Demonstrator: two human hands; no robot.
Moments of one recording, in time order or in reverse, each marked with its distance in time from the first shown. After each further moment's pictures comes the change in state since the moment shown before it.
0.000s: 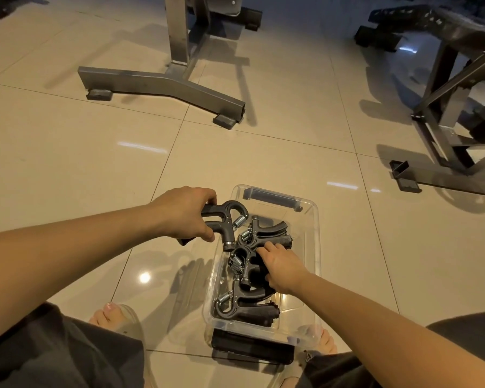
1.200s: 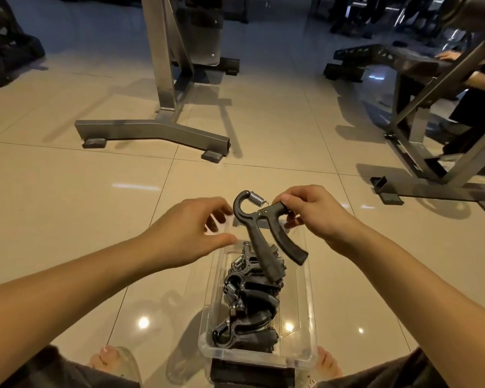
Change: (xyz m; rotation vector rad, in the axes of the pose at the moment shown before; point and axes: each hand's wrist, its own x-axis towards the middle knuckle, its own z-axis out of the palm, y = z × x) left_hand -0.044 0.047 -0.029 -0.219 0.315 0.323; right_hand -0.097 0.018 -0.209 1.181 0.407 0.124
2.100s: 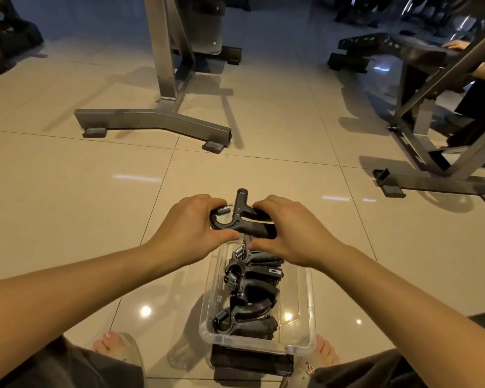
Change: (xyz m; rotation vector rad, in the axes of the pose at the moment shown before) left_hand -0.004 -0.006 0.029 0.092 0.178 -0.077; right_hand -0.004 0.030 0.040 -0.843 -0.067 -0.381
